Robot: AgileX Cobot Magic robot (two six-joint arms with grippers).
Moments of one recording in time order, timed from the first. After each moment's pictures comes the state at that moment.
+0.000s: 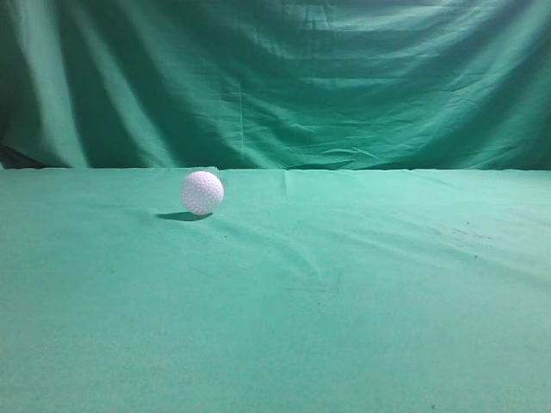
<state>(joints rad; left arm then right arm) -0.18 0.20 -0.12 -0.58 0.33 0.62 0.09 -0.01 0.03 0.01 0.38 -0.01</state>
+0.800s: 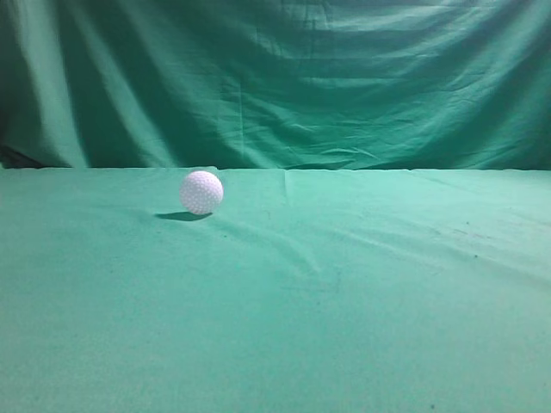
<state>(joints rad) -0.09 -0.01 -0.12 -0.39 0.38 0.62 0.09 -0.01 0.03 0.01 0.38 -0.01</state>
